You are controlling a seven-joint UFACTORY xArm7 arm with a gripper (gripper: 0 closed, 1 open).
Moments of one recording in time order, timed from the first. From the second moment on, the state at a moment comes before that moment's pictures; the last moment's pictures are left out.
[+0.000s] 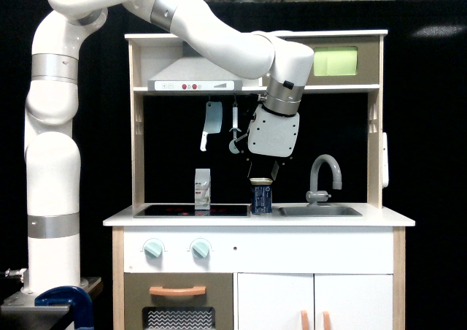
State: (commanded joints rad) arm 0.51 0.02 -0.42 1.12 0.46 1.31 -1.84
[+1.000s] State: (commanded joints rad) arm 0.49 0.06 -0.35 1.11 0.49 1.25 -1.82
